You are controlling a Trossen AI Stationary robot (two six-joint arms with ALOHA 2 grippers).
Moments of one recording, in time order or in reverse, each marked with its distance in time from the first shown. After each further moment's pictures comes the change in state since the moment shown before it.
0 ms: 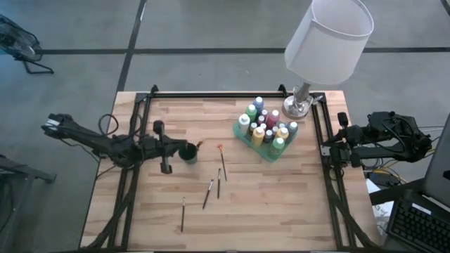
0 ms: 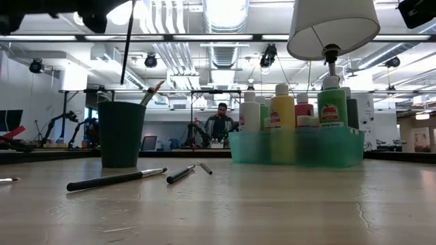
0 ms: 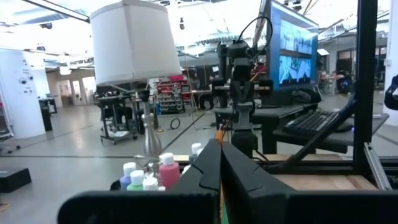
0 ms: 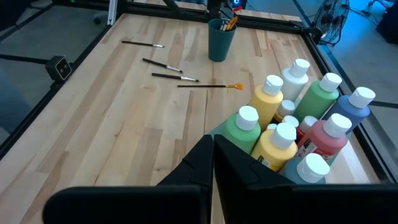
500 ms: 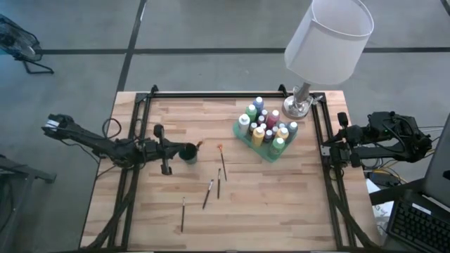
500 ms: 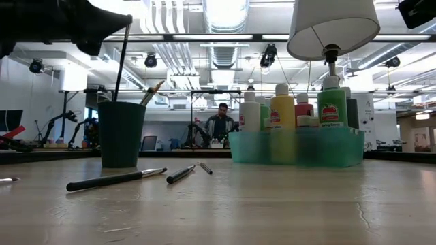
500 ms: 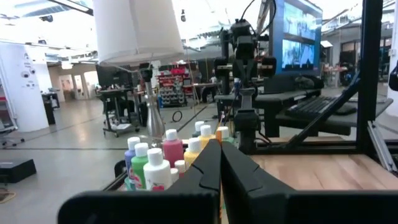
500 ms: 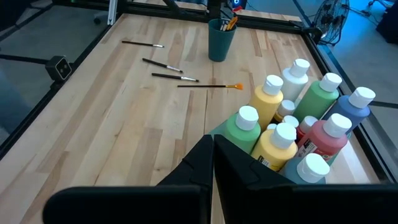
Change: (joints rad) left arm 0.005 -0.029 -0.177 0.118 -0.007 -0.009; right arm 0.000 0.000 0.000 0.000 0.000 0.000
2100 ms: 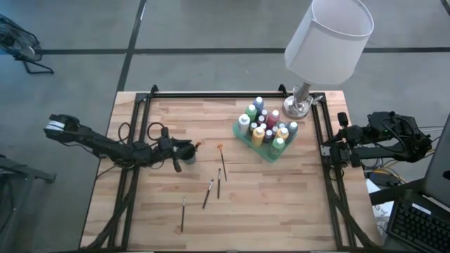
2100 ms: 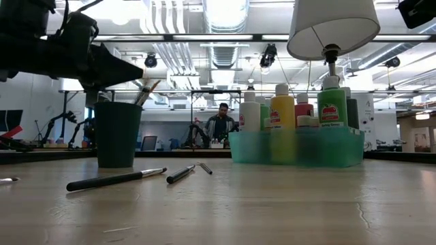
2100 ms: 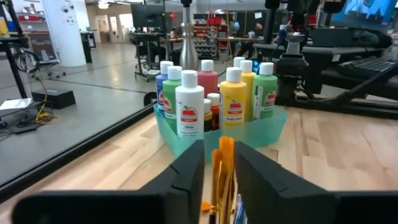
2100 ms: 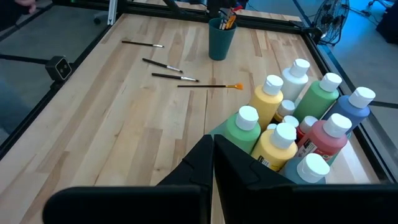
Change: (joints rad) left arm 0.092 0.311 -0.081 0.151 -0.095 -0.221; right arm 0.000 0.000 0.000 0.000 0.000 0.000
